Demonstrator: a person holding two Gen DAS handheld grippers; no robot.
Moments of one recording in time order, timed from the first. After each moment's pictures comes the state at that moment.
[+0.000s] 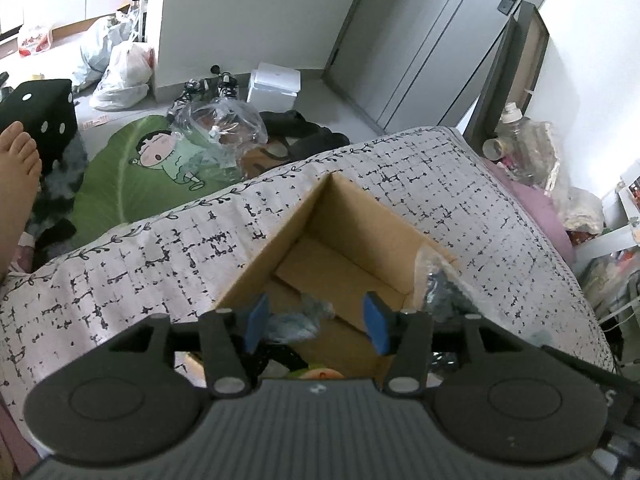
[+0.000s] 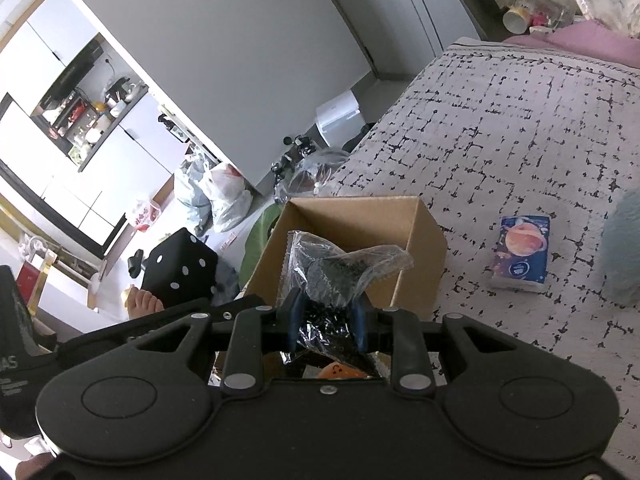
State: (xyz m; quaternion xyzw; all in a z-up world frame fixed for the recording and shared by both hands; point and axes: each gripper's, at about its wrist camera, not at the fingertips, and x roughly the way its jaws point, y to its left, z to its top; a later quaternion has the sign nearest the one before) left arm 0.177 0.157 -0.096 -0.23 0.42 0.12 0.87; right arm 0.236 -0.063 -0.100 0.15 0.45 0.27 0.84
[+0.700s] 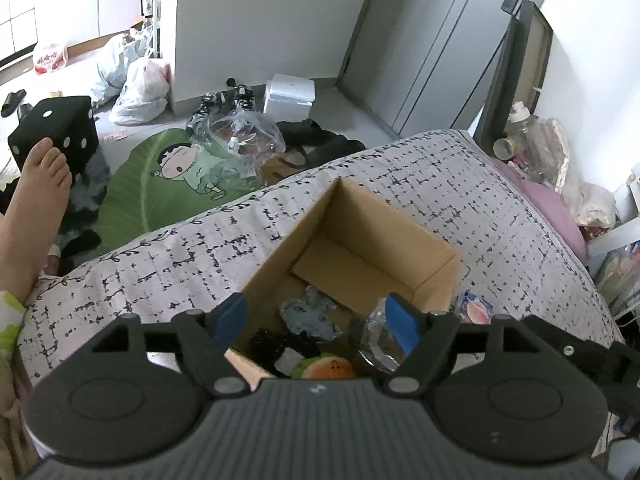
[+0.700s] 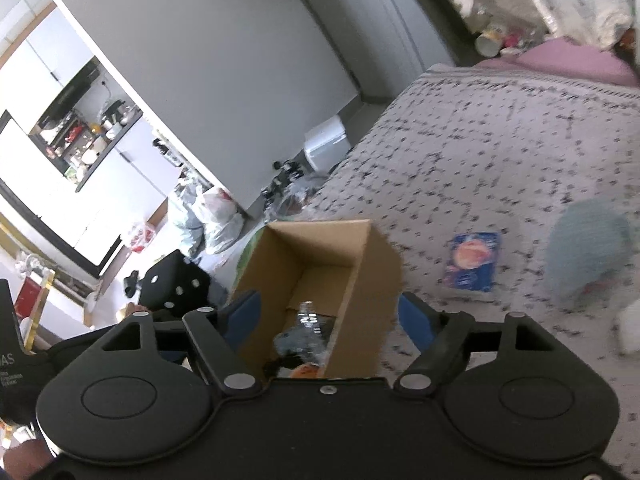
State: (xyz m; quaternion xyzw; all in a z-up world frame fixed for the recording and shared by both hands) left arm 0.163 0.139 -0.076 -0.20 0.41 0.14 0.88; right arm 0.224 -0.118 -0.084 0.16 0.42 0.25 0.86
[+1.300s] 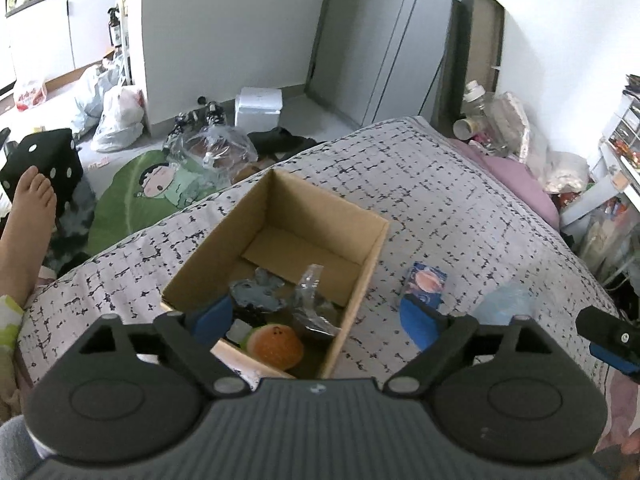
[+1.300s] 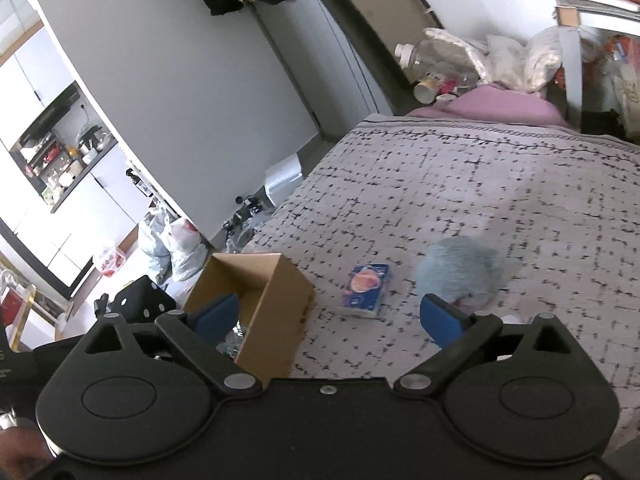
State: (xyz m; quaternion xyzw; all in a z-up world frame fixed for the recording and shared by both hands) left arm 0.141 0.068 -0.050 -0.15 0.41 0.12 0.89; right arm 0.196 -0.219 -0.057 0.15 0.38 0.20 0.89
